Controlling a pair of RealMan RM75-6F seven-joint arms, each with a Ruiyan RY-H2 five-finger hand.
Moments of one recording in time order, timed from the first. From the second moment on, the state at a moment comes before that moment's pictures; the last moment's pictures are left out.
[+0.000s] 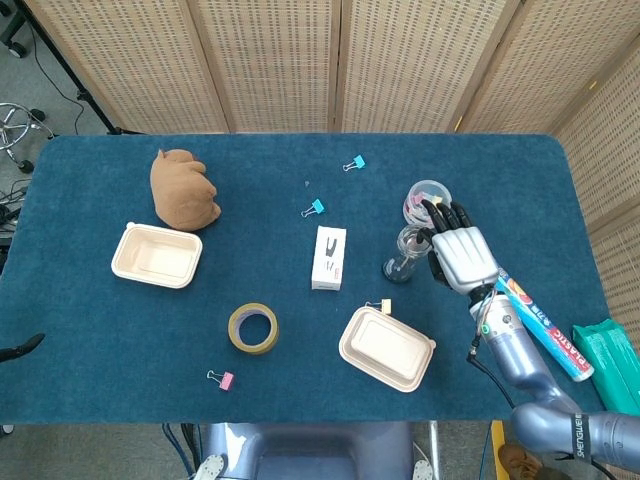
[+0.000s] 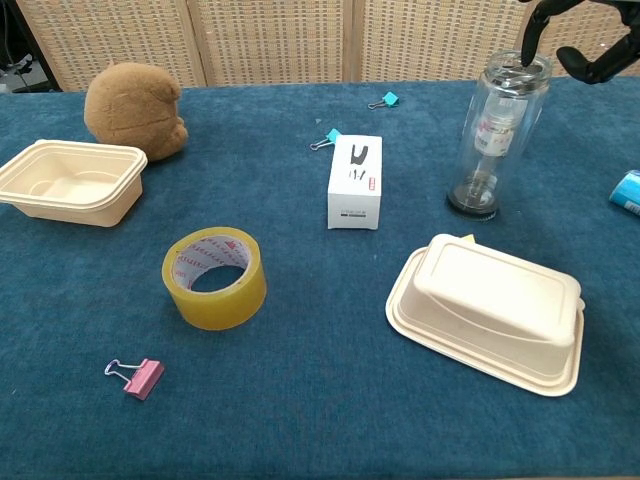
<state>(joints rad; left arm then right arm) -0.08 -0.89 -0.09 -1.83 1.40 1.46 -0.18 0.75 -1.13 0.19 -1.84 -0.92 1.08 -0.52</state>
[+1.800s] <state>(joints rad) -0.07 -0.89 -0.09 -1.83 1.41 1.46 -0.19 0.76 -1.11 0.16 -1.87 -0.88 1.09 -0.58</state>
